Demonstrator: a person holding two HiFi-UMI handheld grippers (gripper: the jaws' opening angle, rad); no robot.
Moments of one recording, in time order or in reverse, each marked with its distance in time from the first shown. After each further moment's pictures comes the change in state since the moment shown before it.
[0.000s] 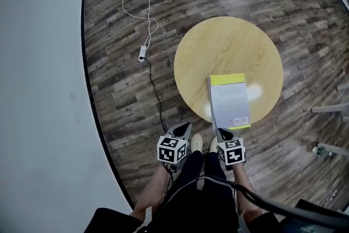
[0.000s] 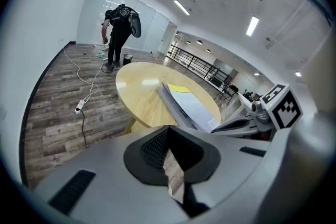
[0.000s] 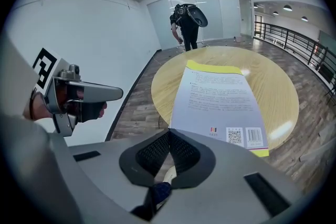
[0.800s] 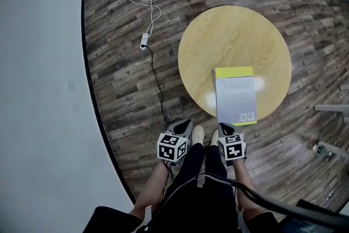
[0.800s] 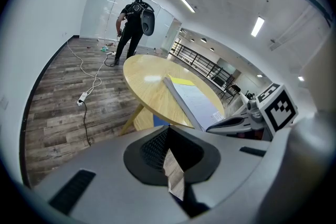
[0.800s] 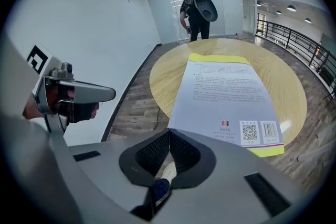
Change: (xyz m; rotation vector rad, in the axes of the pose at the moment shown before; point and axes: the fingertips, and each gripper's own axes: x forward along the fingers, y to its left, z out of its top) left arm 0.000 0.014 -0.030 -0.047 0.032 0.009; right arm 0.025 0.003 -0.016 -0.017 0.057 -0.013
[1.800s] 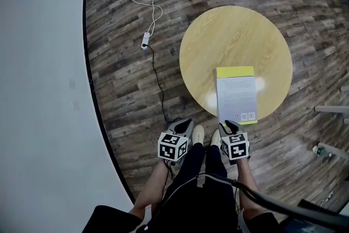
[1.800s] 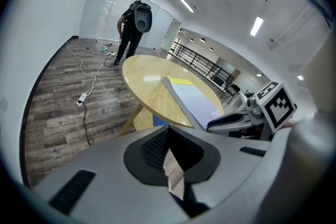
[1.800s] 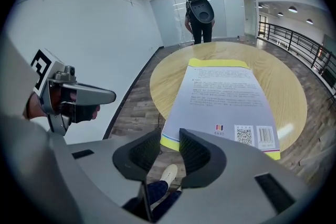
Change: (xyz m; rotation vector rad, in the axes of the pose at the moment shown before) left arm -0.001 -0.003 0.001 0.008 0.001 -0.003; right arm -0.006 -0.007 0.005 -0.019 -0.029 0.020
